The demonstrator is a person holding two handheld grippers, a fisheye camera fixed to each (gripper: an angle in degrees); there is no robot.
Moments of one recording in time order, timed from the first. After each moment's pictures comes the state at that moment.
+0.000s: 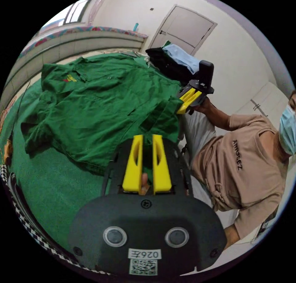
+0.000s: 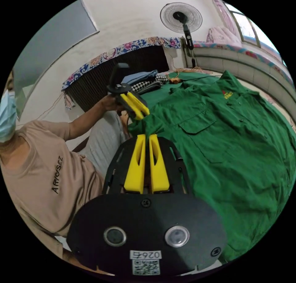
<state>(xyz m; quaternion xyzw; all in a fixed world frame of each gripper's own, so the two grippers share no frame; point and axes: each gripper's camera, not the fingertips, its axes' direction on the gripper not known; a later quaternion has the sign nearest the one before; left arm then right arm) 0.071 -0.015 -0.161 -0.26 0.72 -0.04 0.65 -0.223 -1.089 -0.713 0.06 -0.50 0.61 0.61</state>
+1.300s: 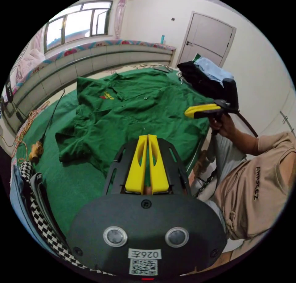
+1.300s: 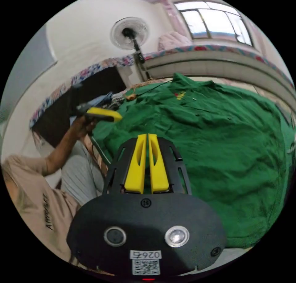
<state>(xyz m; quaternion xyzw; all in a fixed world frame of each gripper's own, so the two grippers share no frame) 0.102 -0.092 -0.057 -0.24 0.59 -0.08 0.77 -0.236 -0.965 -0.481 -0.03 -0.36 0.74 0.56</state>
